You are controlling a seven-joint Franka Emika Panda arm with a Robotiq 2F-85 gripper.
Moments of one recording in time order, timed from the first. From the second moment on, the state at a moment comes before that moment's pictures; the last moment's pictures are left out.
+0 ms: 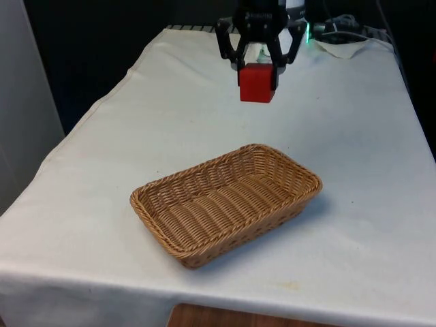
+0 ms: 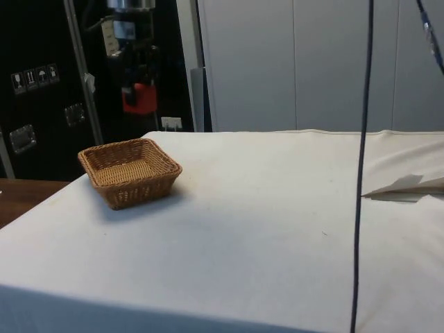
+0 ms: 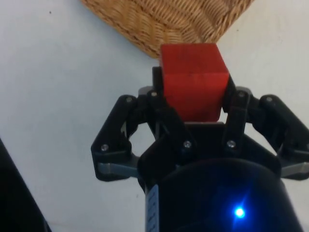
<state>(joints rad) 0.19 0.38 -0.23 -1.74 0.08 2.23 0.07</state>
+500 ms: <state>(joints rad) 0.17 0.55 -0.25 -1.55 0.13 2.23 0.05</state>
